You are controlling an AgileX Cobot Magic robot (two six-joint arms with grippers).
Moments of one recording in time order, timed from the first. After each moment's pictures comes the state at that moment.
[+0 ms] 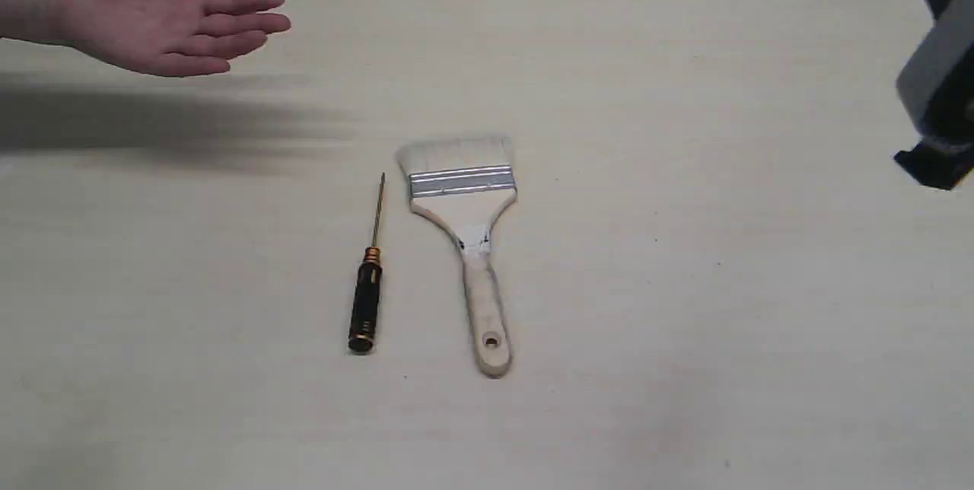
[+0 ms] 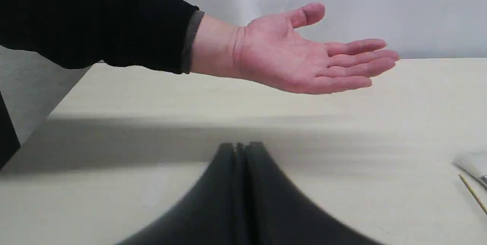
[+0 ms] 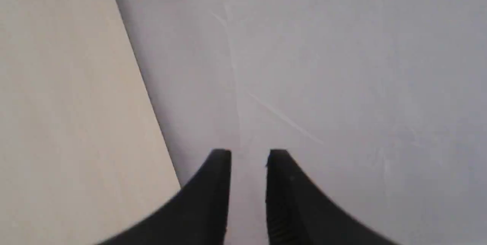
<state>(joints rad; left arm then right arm) 0.02 0.00 0.00 0.07 0.26 -0.07 0.38 0.81 -0.55 -1.76 0.16 0.64</state>
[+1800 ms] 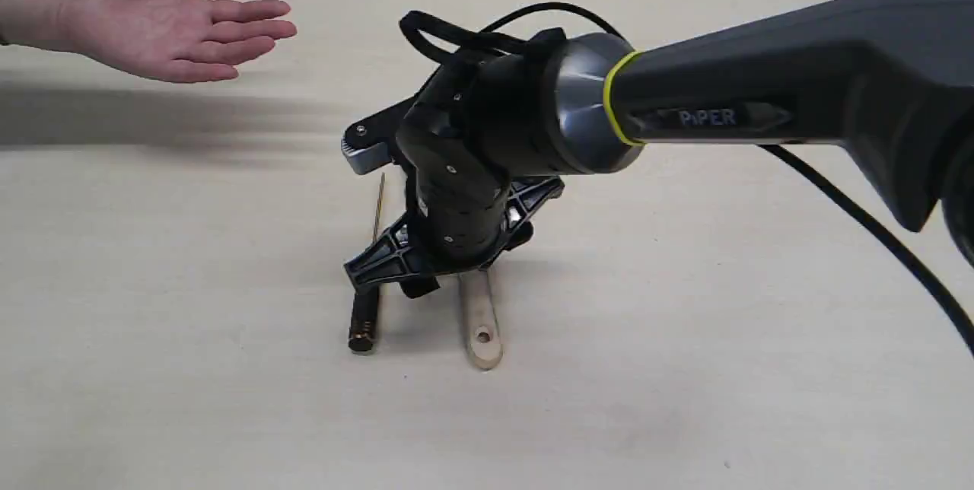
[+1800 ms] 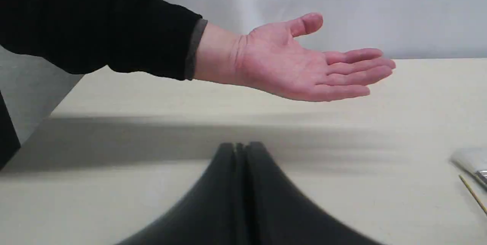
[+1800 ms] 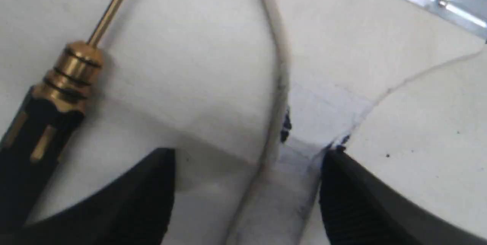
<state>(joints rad) 0.02 0.00 0.00 0.07 0.26 -0.07 0.82 2.13 -1.36 -0.28 0.70 0.57</state>
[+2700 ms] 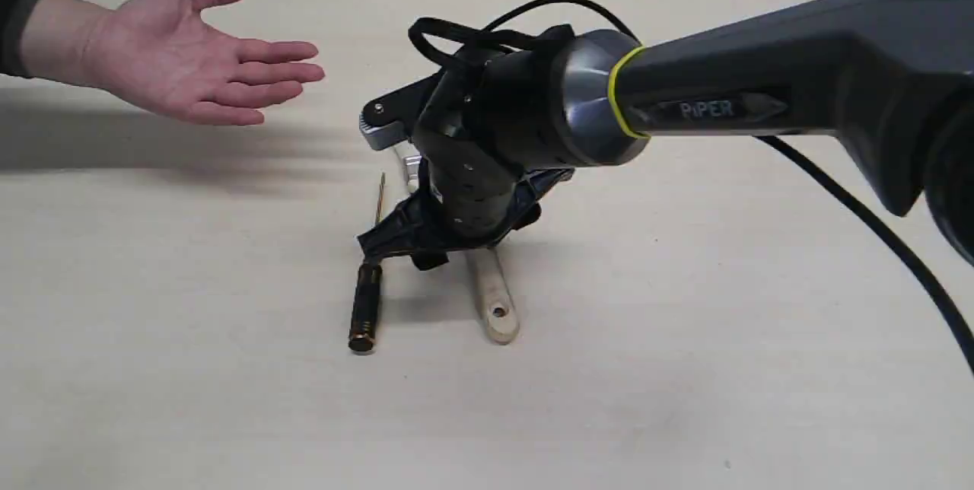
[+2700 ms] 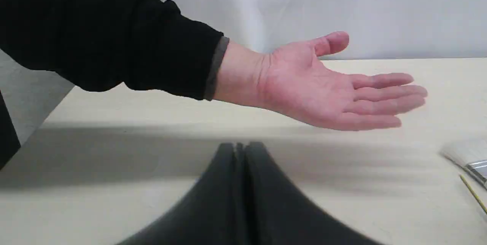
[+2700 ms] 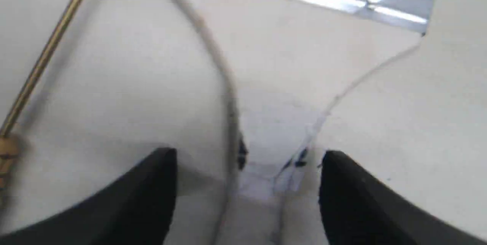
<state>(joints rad) 0.02 0.00 0.00 0.07 0.26 -0.07 0.79 2.14 -1.36 -0.44 0.65 0.73</state>
